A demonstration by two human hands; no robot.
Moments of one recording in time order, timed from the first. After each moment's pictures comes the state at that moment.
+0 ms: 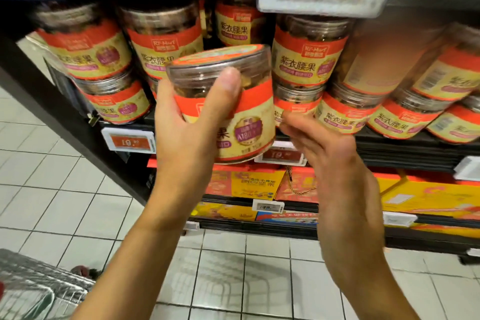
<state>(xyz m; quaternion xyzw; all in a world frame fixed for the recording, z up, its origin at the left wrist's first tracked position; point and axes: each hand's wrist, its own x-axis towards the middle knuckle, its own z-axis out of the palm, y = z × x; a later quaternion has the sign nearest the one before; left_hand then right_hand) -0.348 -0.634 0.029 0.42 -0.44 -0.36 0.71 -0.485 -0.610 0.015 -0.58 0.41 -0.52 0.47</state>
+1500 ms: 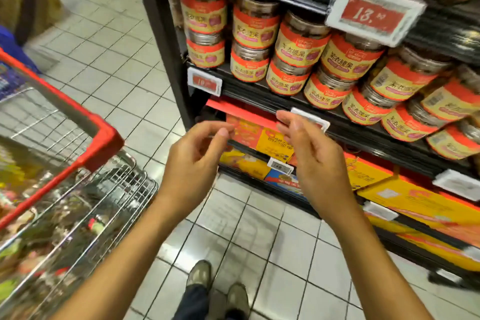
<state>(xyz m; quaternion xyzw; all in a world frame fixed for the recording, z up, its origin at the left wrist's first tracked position) -0.333 -0.482 0.050 0.66 -0.38 -0.33 0.56 -0.487 -0.560 0.045 -0.70 0.40 -0.35 0.48</state>
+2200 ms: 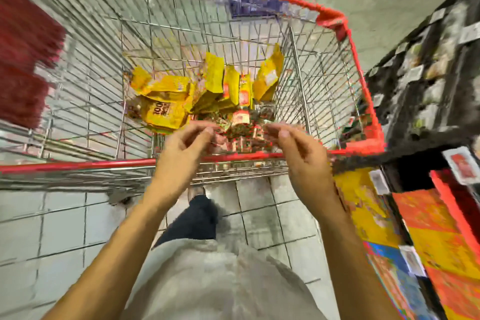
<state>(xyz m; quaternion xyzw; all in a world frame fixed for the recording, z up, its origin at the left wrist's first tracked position) -0.177 -0.103 0.090 0.71 0.06 -0.13 0.69 -0.218 -0.283 0.086 -0.78 0.08 -0.05 0.62</state>
